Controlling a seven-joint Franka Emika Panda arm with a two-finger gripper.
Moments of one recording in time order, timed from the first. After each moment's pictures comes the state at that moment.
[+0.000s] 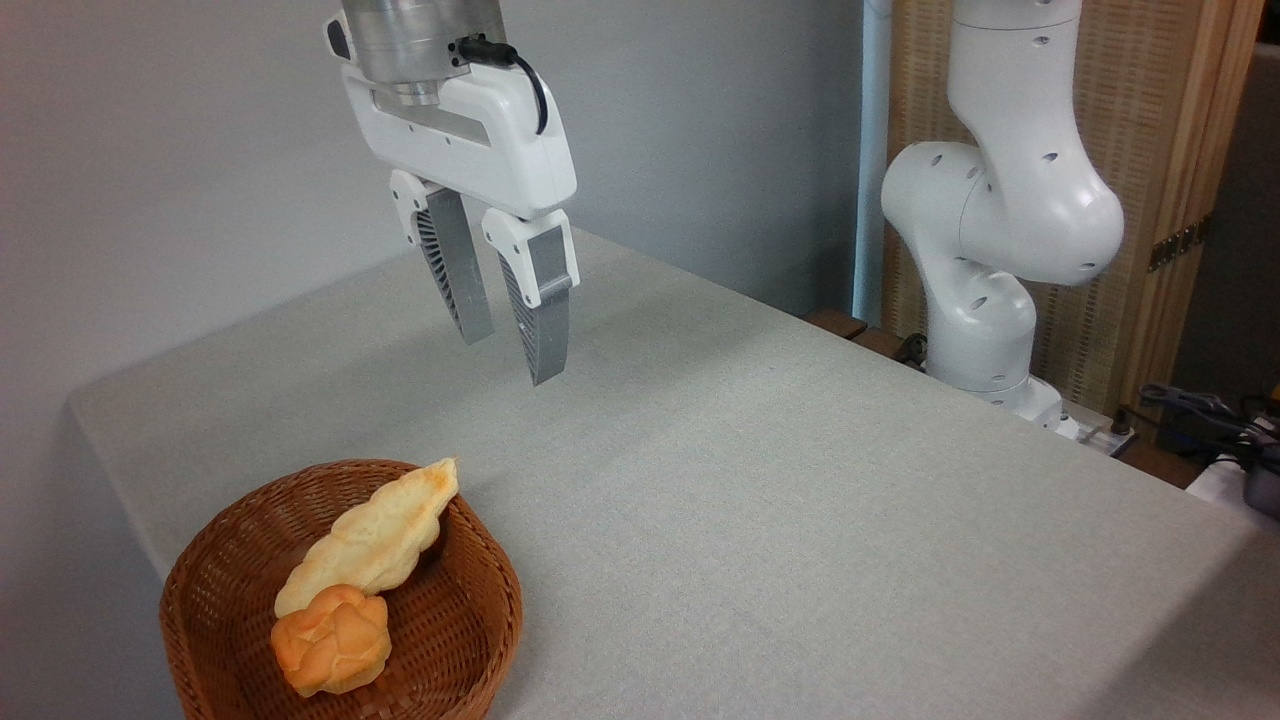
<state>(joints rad) -0.04 0.00 -0.04 -1.59 0.00 1.59 0.68</state>
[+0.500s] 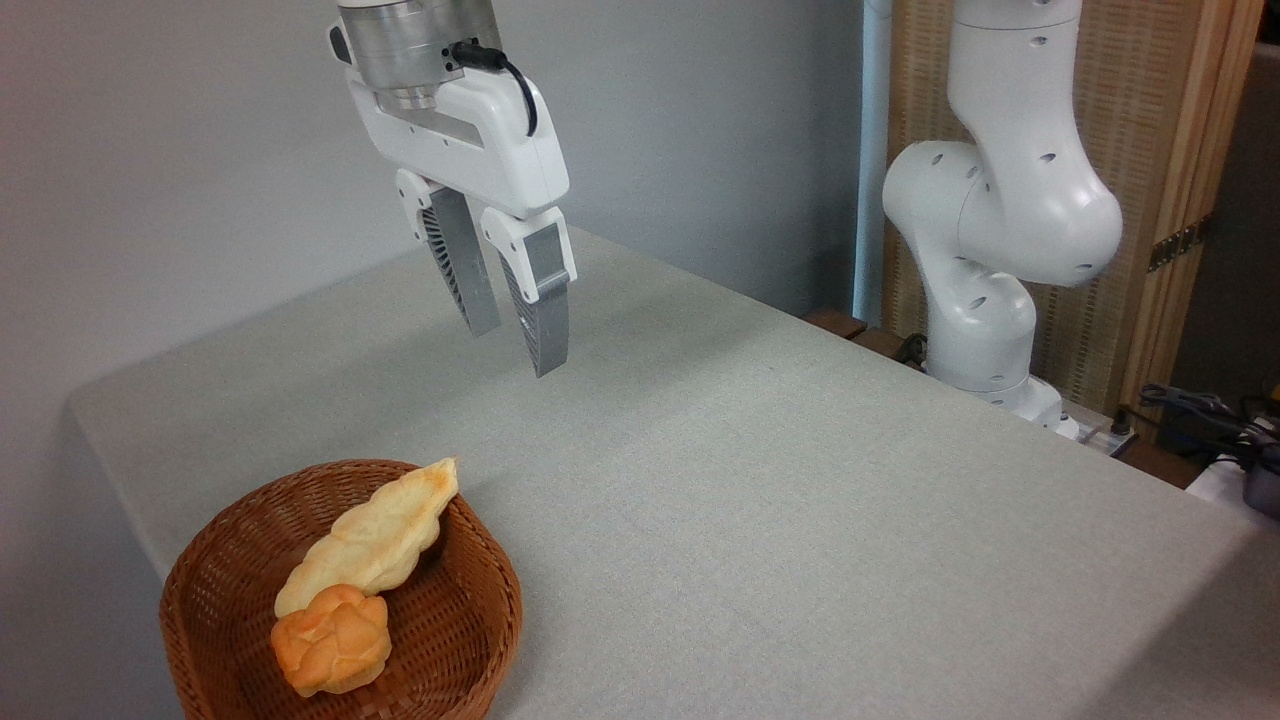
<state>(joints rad) -0.07 0.00 -0.03 -1.60 0.00 1.56 0.68</state>
